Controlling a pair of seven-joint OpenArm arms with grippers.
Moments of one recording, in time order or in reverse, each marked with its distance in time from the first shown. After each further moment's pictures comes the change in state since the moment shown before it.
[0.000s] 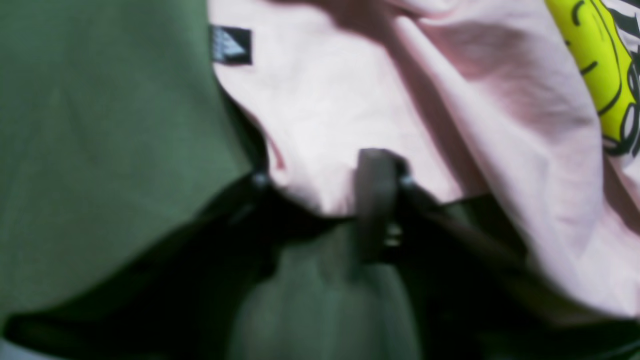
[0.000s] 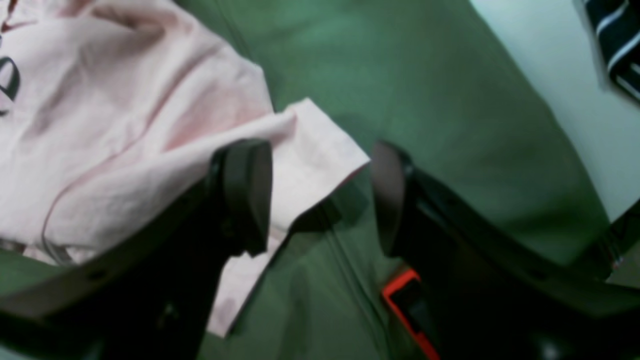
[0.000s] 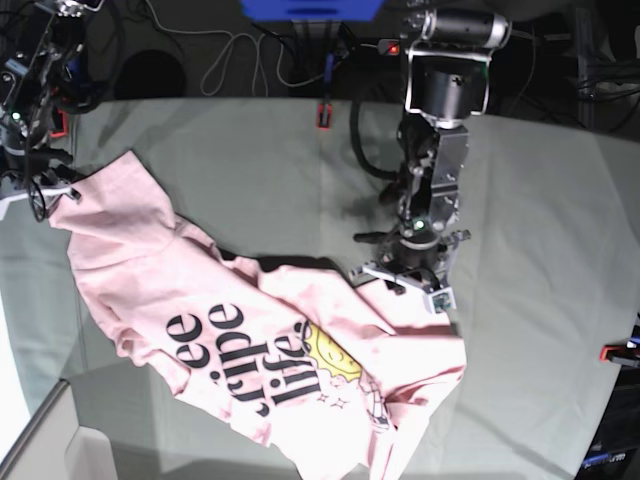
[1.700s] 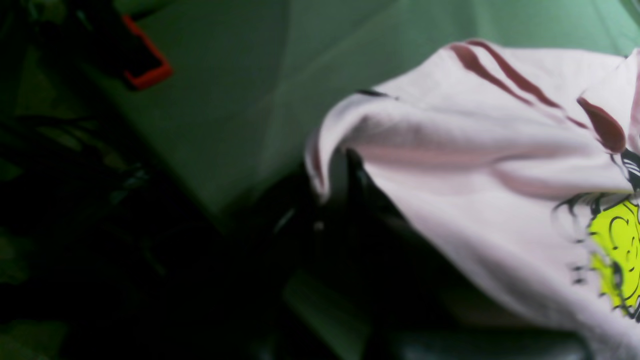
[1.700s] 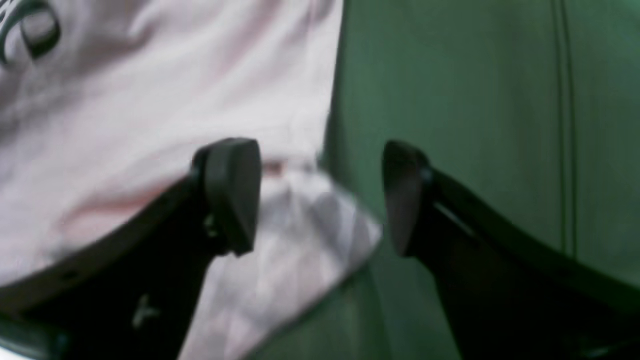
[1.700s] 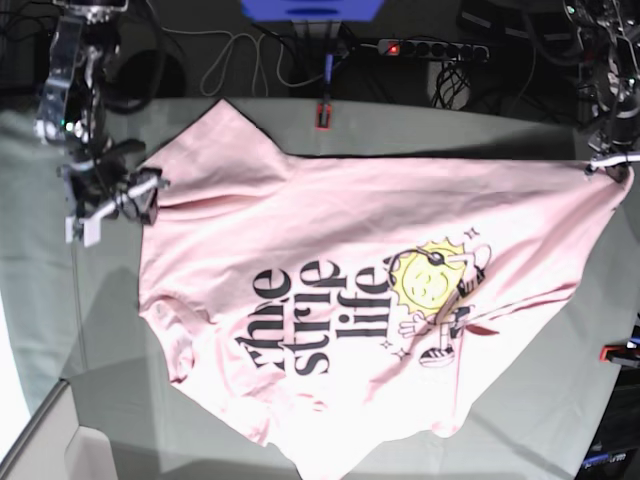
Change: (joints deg) left arm 35.1 -20.3 -27.3 36.7 -28.7 -0.7 4.7; right arm 1.6 0.2 -15.8 -3.9 -0.3 13.3 0.1
